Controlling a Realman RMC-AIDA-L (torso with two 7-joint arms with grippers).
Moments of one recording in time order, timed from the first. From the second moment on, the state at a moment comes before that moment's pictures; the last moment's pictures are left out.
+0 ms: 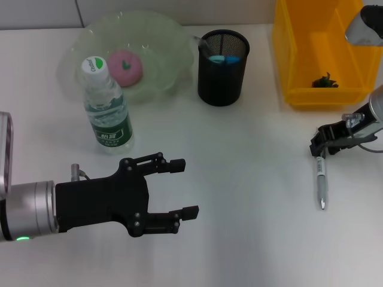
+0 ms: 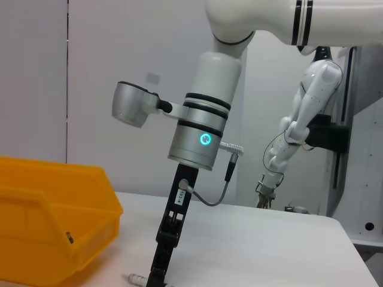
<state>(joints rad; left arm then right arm) -0.28 -2.06 1.27 0.67 1.50 1.58 -1.02 0.69 2.08 -1.16 -0.98 -2.76 -1.39 2.94</state>
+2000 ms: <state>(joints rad) -0.28 -2.07 1.27 0.66 1.50 1.57 -1.01 0.62 2.09 -1.26 -0.48 -0.90 -1.08 0.83</state>
